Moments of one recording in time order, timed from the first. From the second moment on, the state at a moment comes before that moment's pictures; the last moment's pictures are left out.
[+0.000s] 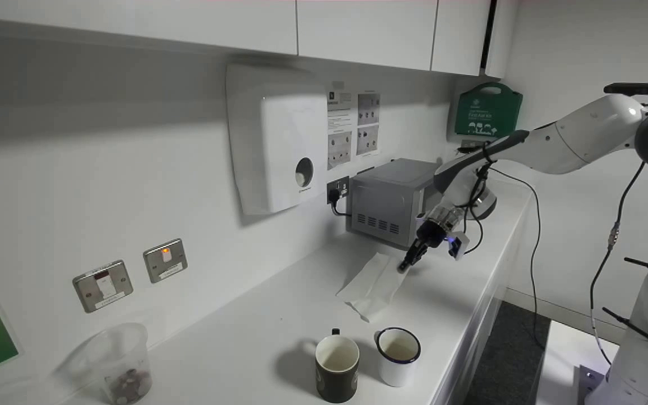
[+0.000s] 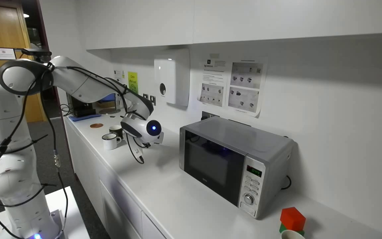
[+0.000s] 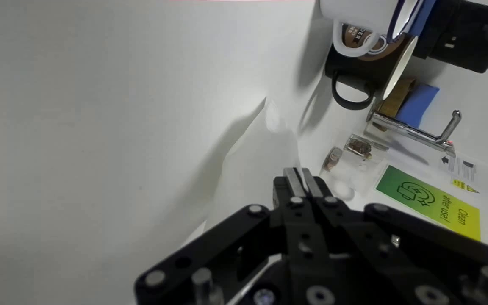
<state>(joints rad) -0.06 0.03 -0.11 -2.33 1.19 2.03 -1.05</state>
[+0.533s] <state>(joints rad) -0.05 0.02 -0.08 -2.34 1.14 2.18 -1.05</state>
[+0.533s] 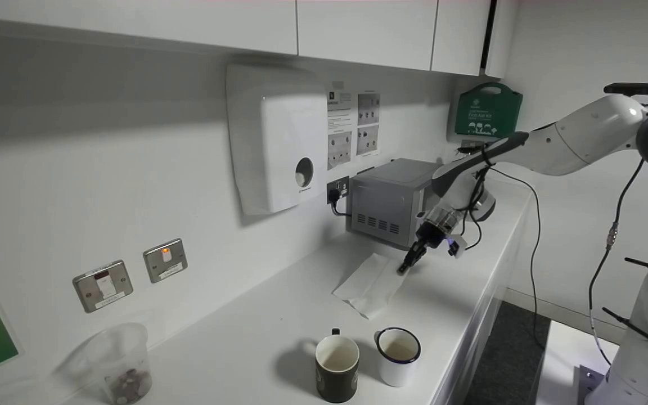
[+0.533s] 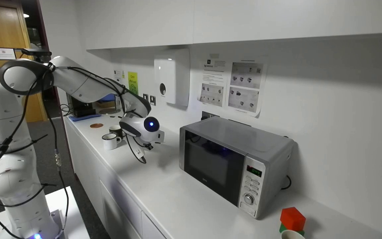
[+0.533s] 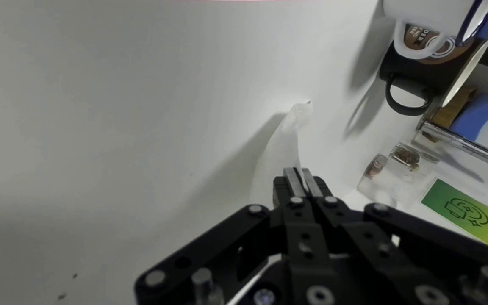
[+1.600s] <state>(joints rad) -0.05 -0.02 -0.04 -2.39 1.03 2.36 -0.96</state>
